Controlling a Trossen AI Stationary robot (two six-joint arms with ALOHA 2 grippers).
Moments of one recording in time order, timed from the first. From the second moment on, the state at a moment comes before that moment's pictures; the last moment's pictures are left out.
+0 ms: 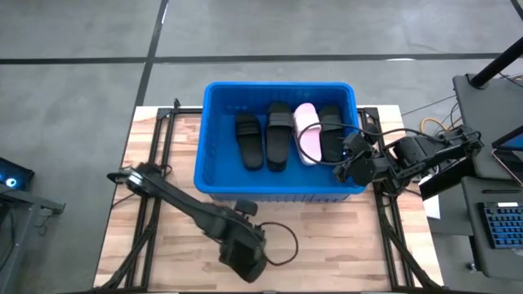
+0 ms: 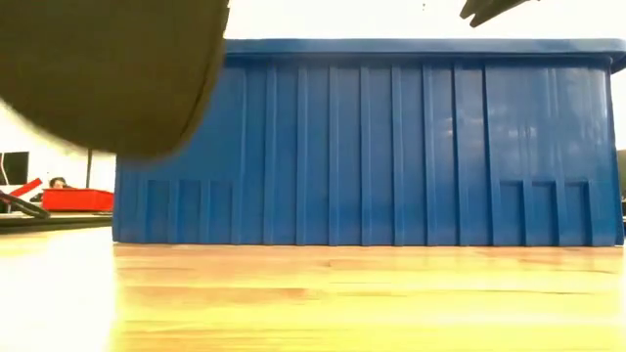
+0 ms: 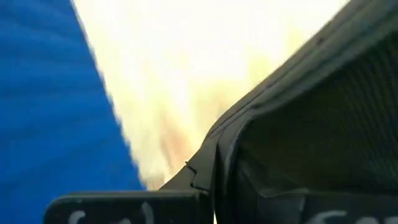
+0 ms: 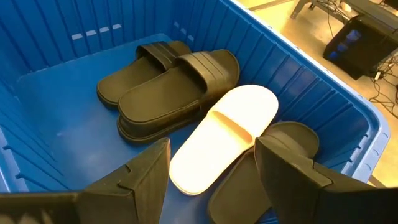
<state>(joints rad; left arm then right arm) -0.51 1.99 1.96 -1.33 -0.16 -0.17 0.35 1.12 1.30 -1.23 0.86 0.70</state>
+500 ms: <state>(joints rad) -0.44 1.84 2.26 -0.92 -0.53 0.20 0.35 1.12 1.30 -1.24 0.86 0.70</state>
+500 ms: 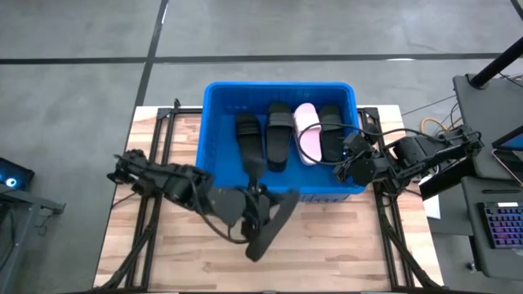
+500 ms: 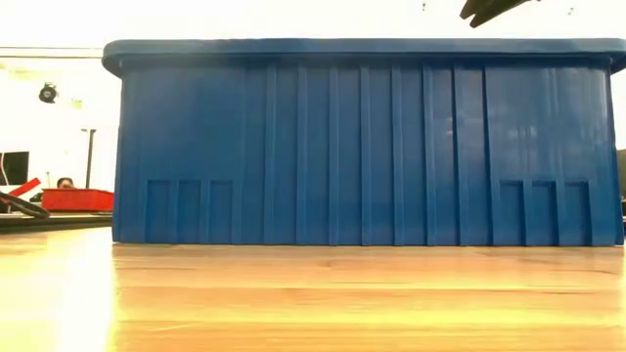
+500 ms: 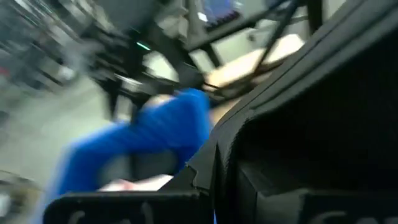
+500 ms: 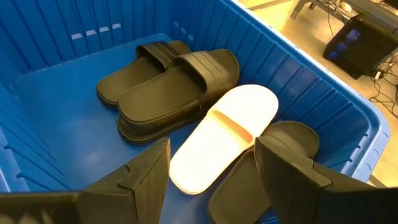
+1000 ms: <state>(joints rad) -0.12 1.85 2.25 -1.13 -0.58 0.66 0.35 1.12 1.30 -1.24 0.86 0.73</state>
